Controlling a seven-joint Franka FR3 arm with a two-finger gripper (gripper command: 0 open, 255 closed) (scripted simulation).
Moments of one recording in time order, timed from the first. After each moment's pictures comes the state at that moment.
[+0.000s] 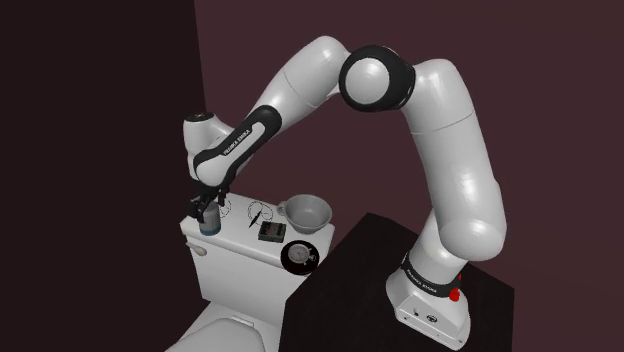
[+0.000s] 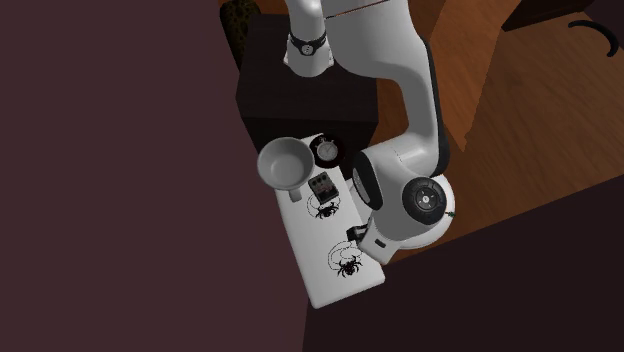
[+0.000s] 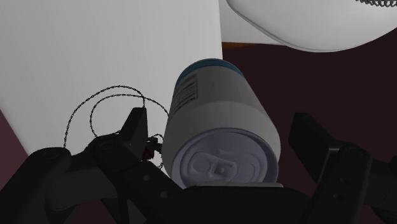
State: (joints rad) arm 0.15 0.68 0.19 -1.79 -0.20 2.46 0.23
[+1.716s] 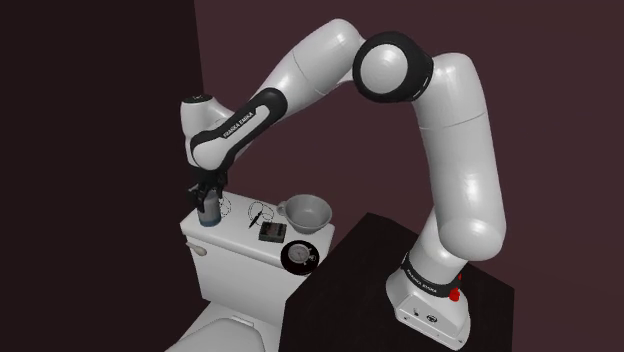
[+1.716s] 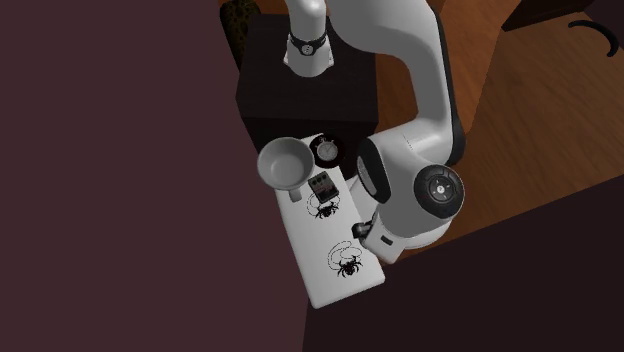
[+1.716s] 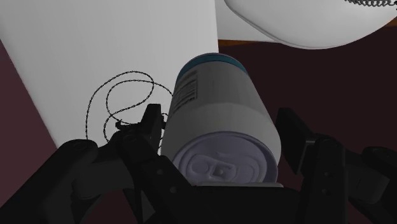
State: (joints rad) arm 0.13 0.59 0.21 -1.80 -0.18 2.39 0.22
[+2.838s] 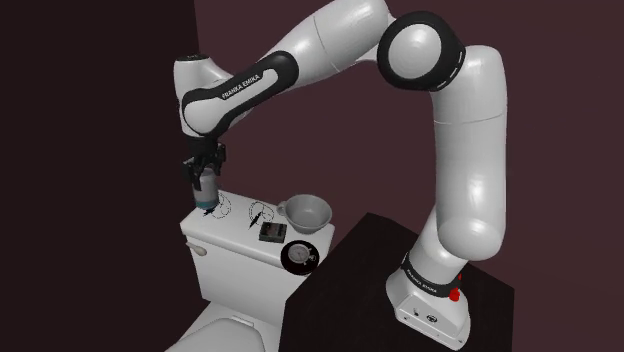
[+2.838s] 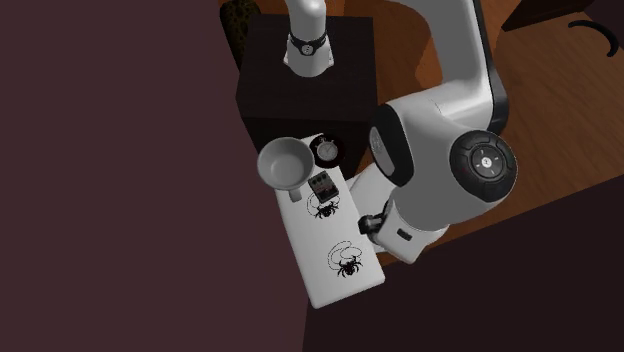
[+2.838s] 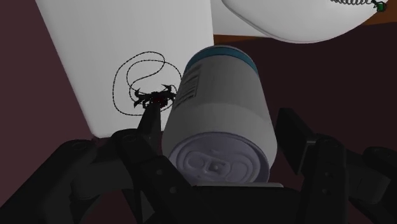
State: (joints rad) arm 0.11 0.45 0.23 -1.77 -0.14 2.22 0.19
